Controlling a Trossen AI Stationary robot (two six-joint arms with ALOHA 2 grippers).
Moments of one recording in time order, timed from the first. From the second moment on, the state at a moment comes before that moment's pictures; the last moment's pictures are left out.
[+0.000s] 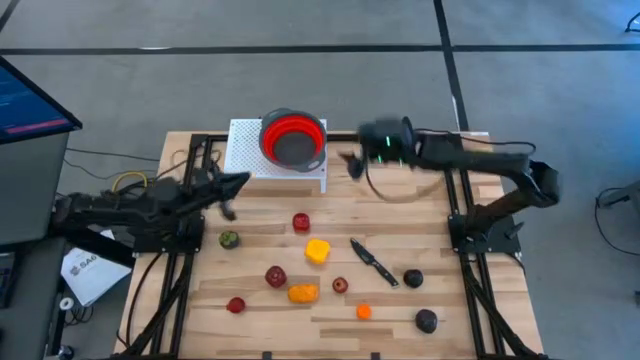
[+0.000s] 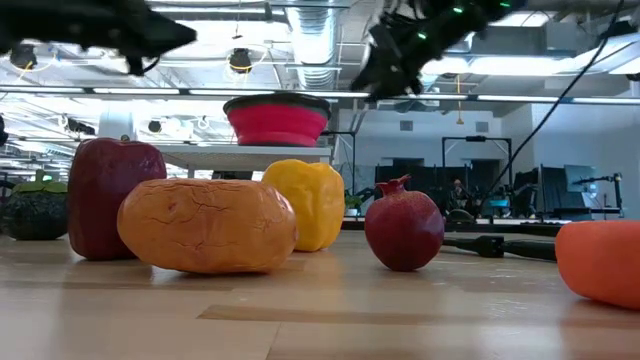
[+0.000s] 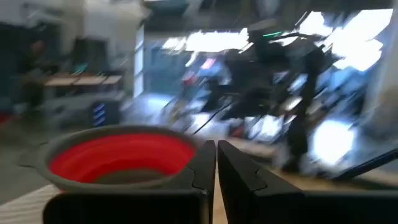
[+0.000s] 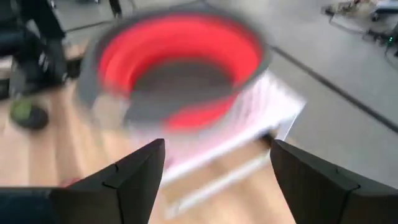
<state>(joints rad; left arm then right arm) 0.03 0.48 0.29 0.32 -0.45 0.00 -0.32 1.39 1.04 -0.13 0.15 0.10</state>
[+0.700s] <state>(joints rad) 0.54 1.26 1.25 -0.76 -0.32 -0.20 0.22 1.48 0.62 0.51 0.59 0.25</state>
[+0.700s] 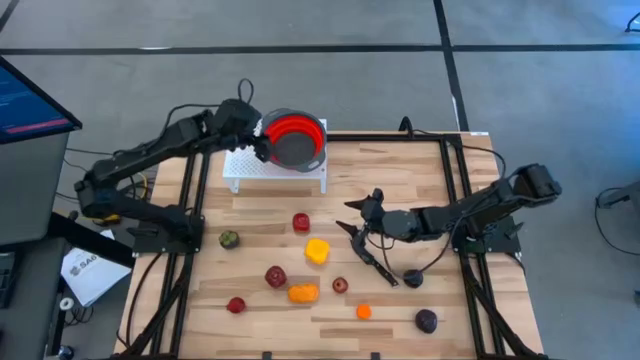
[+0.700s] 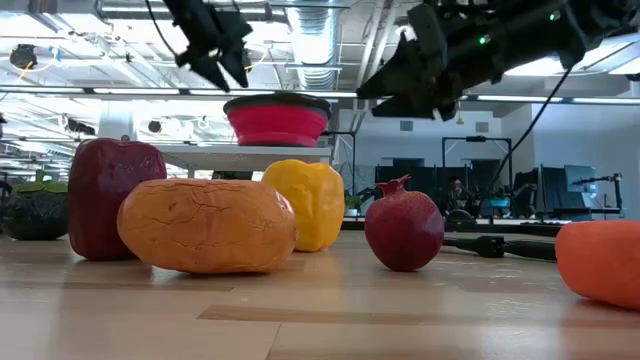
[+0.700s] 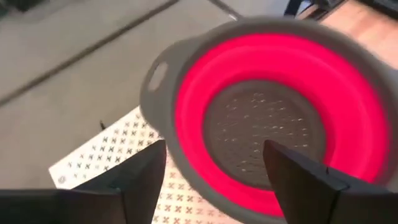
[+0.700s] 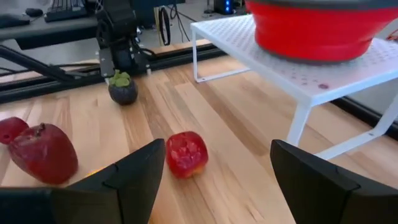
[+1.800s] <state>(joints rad) 0.70 1.24 1.05 -0.55 -0.12 -0.25 0.19 1.57 0.62 0.68 0.58 0.26</state>
